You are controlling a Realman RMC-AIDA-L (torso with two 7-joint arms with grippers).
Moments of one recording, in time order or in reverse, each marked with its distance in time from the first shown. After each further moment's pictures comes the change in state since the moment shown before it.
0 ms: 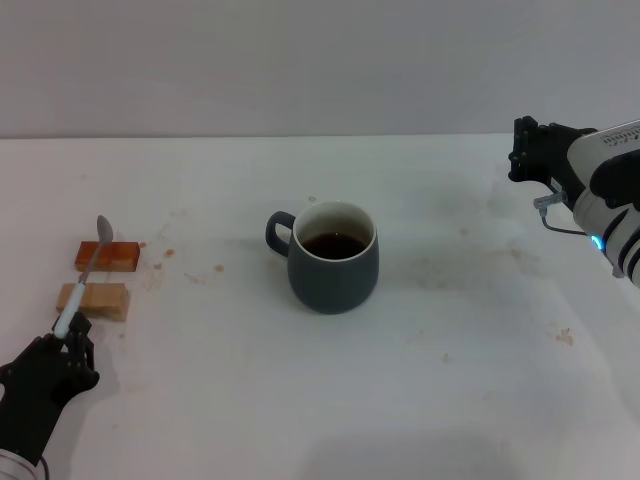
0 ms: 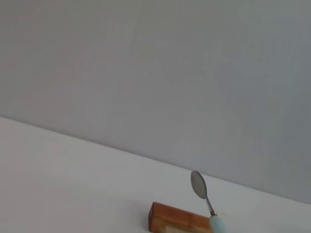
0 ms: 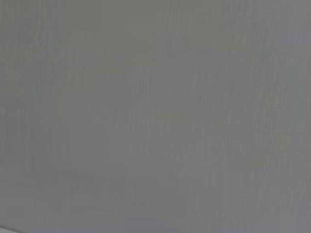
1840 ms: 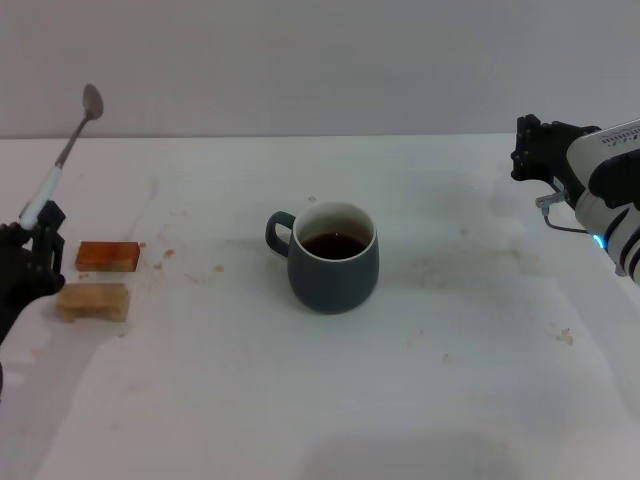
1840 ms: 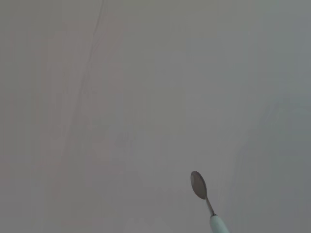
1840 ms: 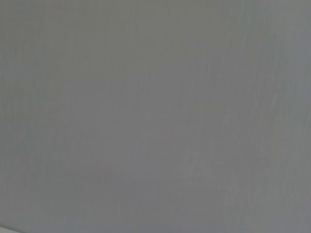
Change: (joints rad) left arm 0.067 0.200 -0.045 -0.411 0.128 -0.078 -0.009; right arm 0.001 0.000 0.007 -0.002 0.005 0.000 -0.029
